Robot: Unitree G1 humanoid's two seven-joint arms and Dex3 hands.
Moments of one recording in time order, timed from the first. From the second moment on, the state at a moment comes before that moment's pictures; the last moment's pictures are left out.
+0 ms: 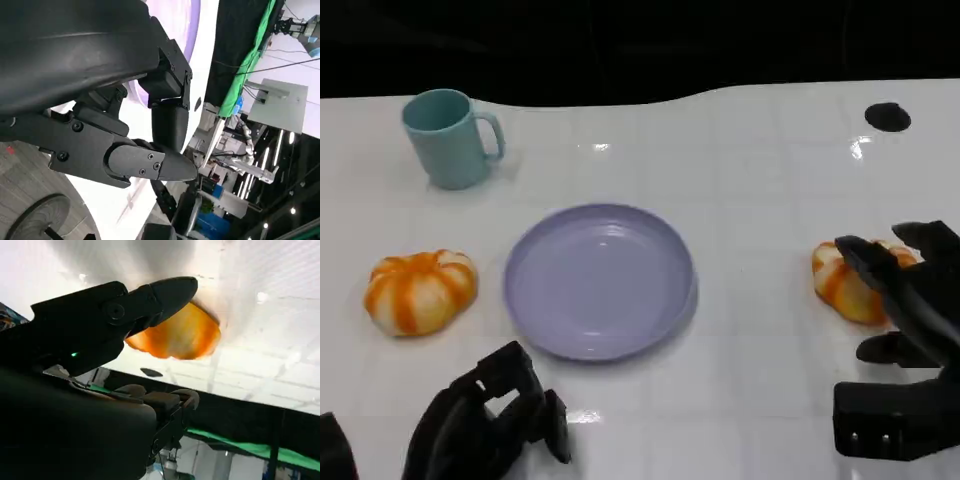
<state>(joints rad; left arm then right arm) 0.02 -0.04 0.16 0.47 -0.47 -0.21 -0.78 -0.29 -0.44 0.35 0.38 -1.03 -0.04 -0.22</state>
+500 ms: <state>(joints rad) 0.02 -0.04 0.16 0.46 -0.47 -0.20 -0.78 -0.43 -0.41 0.43 0.65 -0.98 -0.05 -0.31</state>
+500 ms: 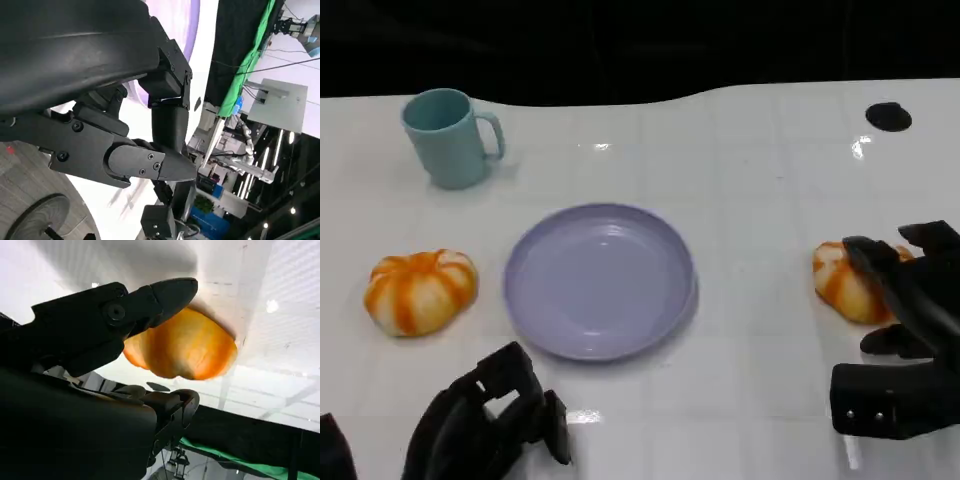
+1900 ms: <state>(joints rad) 0.05 -0.04 0.15 0.44 -0.46 -0.21 -0.77 -0.67 -0.28 0.61 1.22 -0.92 -0.24 -0.89</state>
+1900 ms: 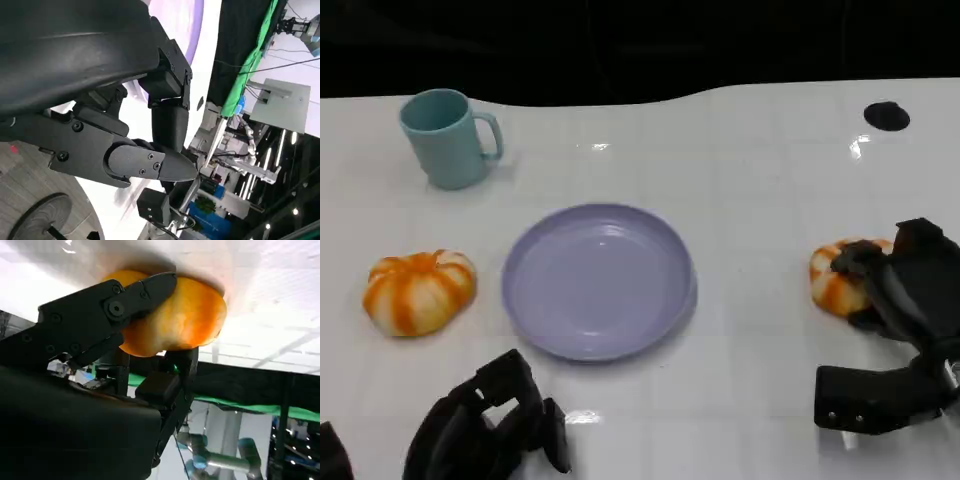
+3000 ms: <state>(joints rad) 0.05 -0.04 0.15 0.43 -0.46 -0.19 -0.76 -0.66 -0.27 0.54 0.86 -0.80 -0.46 -0.88</state>
